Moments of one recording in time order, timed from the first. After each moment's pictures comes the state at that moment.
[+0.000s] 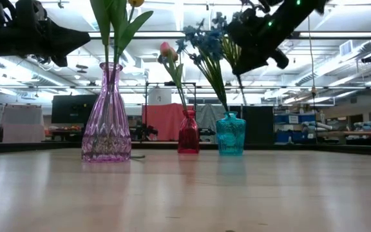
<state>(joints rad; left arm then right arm) 0.67 0.01 0.11 0.16 0.40 -0.11 -0.15 1.29 0.93 -0.29 0.58 0.53</state>
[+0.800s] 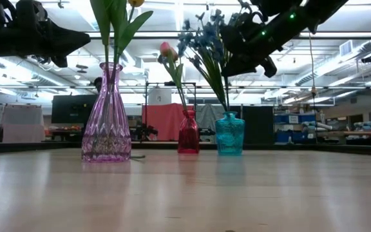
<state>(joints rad) 0.67 0.01 0.11 0.15 0.40 -0.11 -0.16 1.35 0.82 0.05 0.55 0.42</state>
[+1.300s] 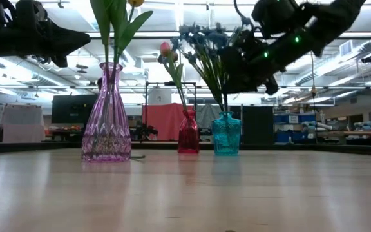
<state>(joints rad) 0.67 0.01 0.11 0.15 0.40 -0.11 -0.09 1.46 0.65 0.36 0.63 0.40</state>
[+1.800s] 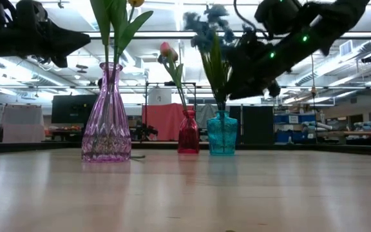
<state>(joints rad) 0.67 0.01 0.11 0.14 0.40 -0.11 -0.08 1.41 0.64 0.25 0.54 0.41</state>
